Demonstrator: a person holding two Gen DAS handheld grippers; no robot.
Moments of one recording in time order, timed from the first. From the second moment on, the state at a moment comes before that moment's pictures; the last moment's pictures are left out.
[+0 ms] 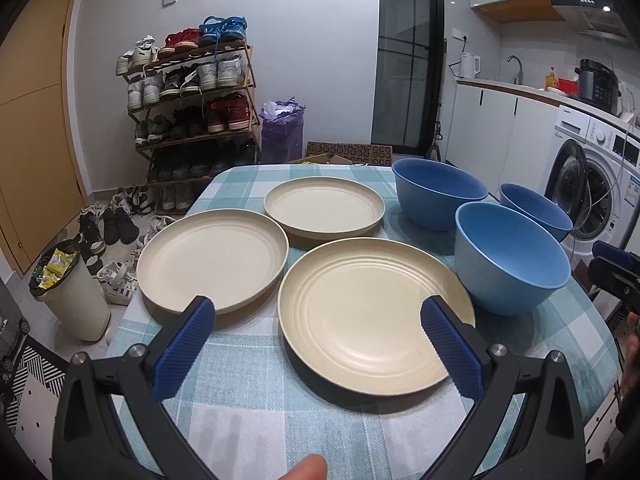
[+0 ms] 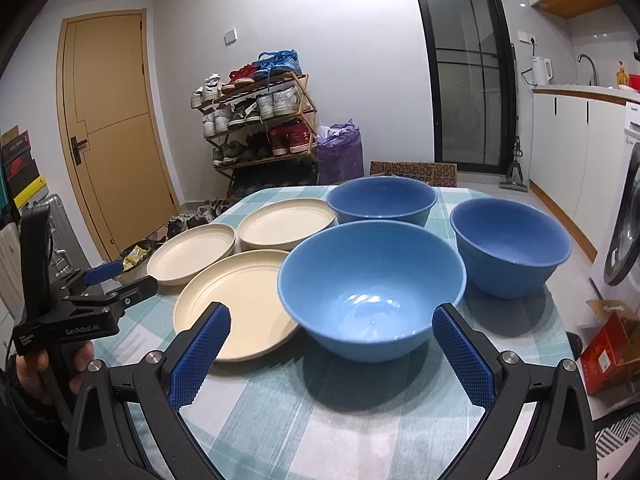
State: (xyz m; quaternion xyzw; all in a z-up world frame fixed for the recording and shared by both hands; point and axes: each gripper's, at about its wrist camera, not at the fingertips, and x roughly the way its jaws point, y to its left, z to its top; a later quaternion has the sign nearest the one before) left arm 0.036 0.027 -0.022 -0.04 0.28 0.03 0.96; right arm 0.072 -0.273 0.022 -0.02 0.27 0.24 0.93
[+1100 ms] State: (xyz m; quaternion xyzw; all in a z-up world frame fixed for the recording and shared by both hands) left arm 0.125 0.063 0.038 -0.03 0.26 0.08 0.96; right arm 0.185 -0.238 0.102 -0.05 0.27 0.26 0.93
